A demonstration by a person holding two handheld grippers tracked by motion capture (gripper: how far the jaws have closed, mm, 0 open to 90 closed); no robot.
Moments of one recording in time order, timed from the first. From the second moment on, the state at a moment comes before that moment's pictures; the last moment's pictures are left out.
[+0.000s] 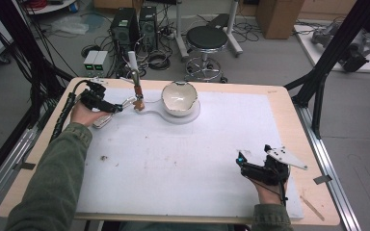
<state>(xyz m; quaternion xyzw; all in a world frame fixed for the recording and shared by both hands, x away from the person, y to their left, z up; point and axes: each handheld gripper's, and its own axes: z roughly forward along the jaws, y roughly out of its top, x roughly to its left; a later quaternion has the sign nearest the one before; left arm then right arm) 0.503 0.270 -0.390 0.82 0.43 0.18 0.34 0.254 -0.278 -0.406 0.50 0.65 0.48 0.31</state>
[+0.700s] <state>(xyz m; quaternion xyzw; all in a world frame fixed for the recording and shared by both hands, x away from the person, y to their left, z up) 0.542 0.252 -0.417 0.85 0.41 0.15 0.29 0.250 -0.281 -0.411 0.50 0.66 0.47 0.31</state>
